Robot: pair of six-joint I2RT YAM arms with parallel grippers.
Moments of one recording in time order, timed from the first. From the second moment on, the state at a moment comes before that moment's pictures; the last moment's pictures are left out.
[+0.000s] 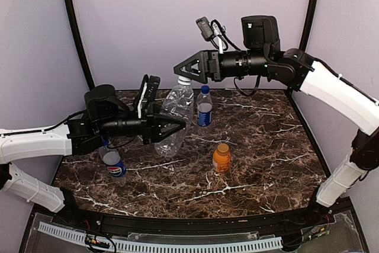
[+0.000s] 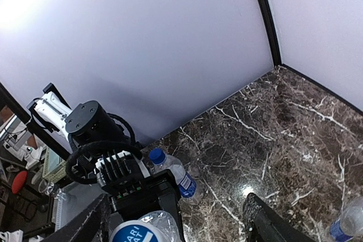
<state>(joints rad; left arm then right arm) -0.90 1.22 0.84 0.32 0.51 -0.27 0.91 1.56 1.74 -0.40 -0.48 0.31</state>
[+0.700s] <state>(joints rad) -0.90 1.23 0.85 0.27 0.42 -0.27 0.92 1.59 1.74 -0.42 -0.47 0.33</state>
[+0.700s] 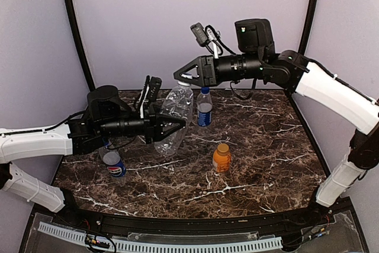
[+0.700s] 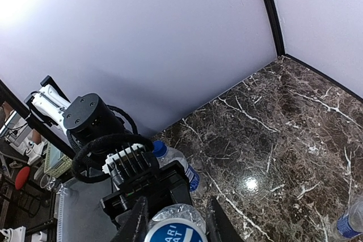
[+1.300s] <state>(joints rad) -0.90 1.22 0.80 0.40 0.70 -0.31 0.88 1.59 1.70 -0.35 -0.99 -0.03</state>
